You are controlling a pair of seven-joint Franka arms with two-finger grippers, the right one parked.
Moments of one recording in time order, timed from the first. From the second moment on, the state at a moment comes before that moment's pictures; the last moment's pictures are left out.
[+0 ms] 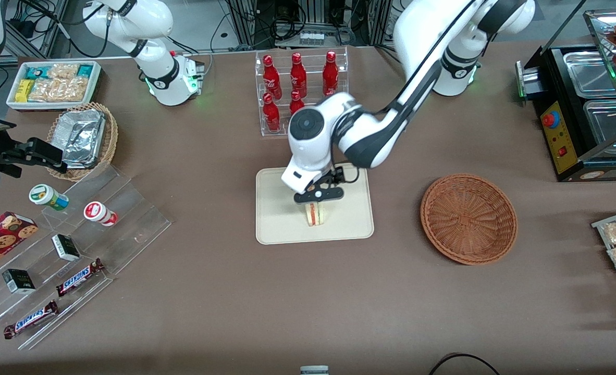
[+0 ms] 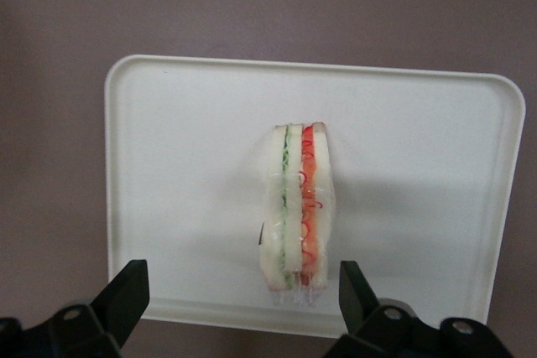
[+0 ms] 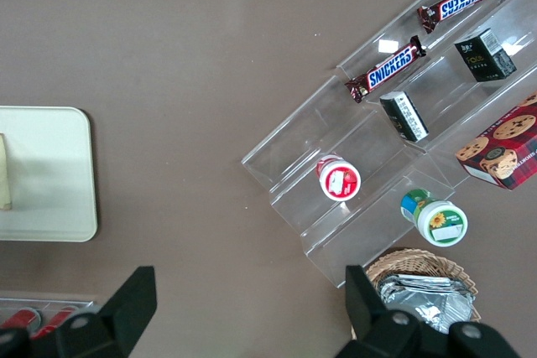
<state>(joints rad) -0.57 0.56 -0.28 -1.47 0.21 1.95 -1.03</state>
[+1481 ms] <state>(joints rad) -0.02 0.00 -0.08 -1.41 0.08 1.27 -0.06</state>
